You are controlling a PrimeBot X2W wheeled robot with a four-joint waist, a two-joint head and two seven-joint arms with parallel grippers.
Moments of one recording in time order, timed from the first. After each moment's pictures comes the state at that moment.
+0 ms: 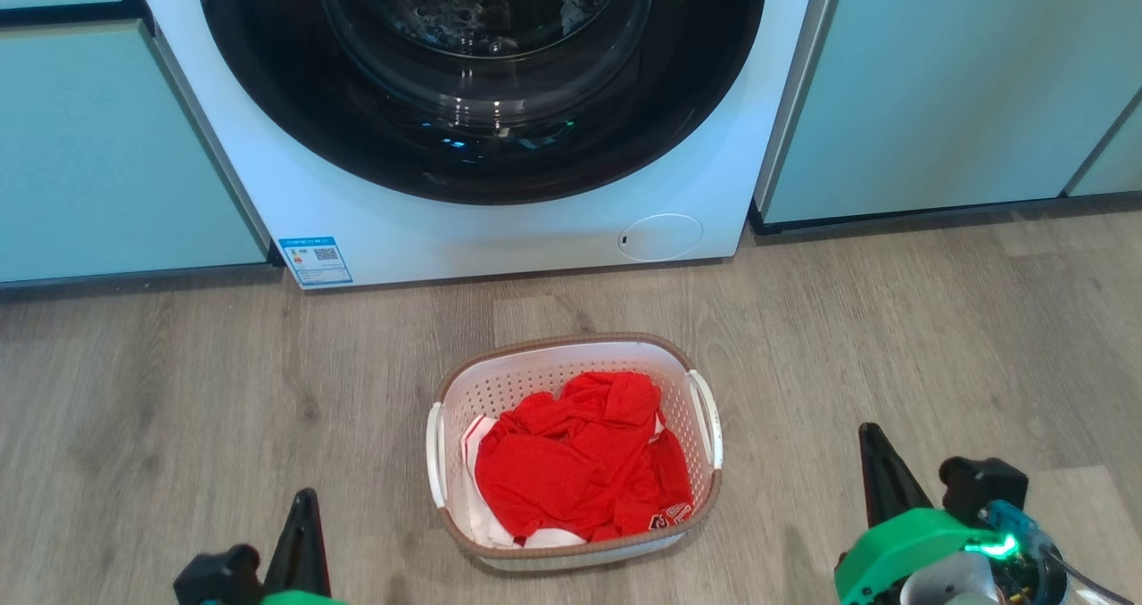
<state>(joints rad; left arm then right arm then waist) 0.22 0.05 -0.12 0.16 -0.29 0.10 -0.23 0.03 -0.04 0.11 0.33 0.29 0.13 -0.23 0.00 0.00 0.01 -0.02</state>
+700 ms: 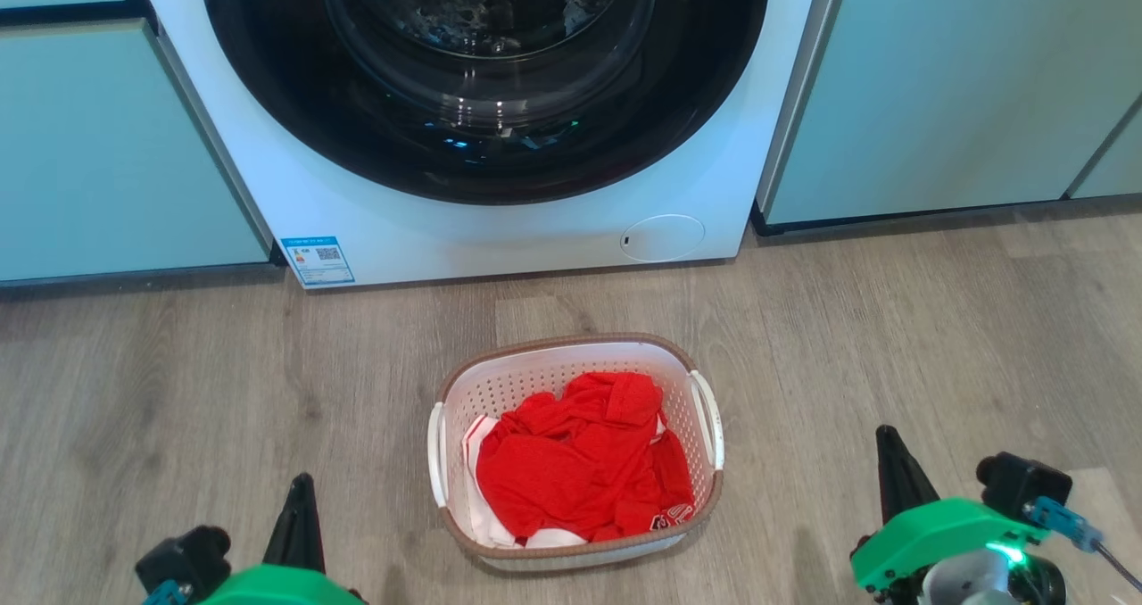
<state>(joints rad) 0.18 0.06 -0.11 0.18 -0.54 0.06 -0.18 0.02 -0.04 0.08 0.32 0.53 0.13 -0.18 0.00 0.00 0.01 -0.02</state>
